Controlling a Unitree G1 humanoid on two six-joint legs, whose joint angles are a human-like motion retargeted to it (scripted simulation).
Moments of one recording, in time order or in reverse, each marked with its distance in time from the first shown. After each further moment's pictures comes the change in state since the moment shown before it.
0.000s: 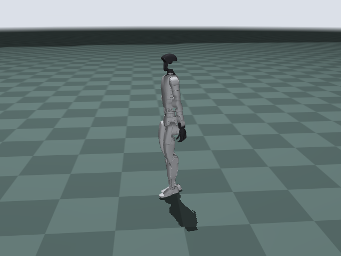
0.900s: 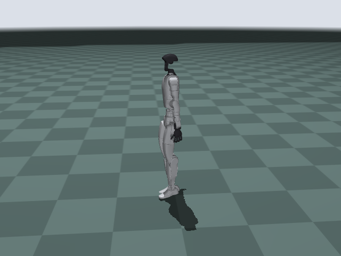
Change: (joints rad) left arm -0.064 0.045 -0.148 -0.046 0.104 0.027 -0.088; right arm 0.081 -0.019 -0.035 -0.073 -0.071 -0.044 0.021; waist -0.036 -0.006 0.009; left_leg 0.007 0.037 0.026 0.002 -0.001 -0.033; right_leg -0.032 0.029 0.047 0.011 0.020 -0.042
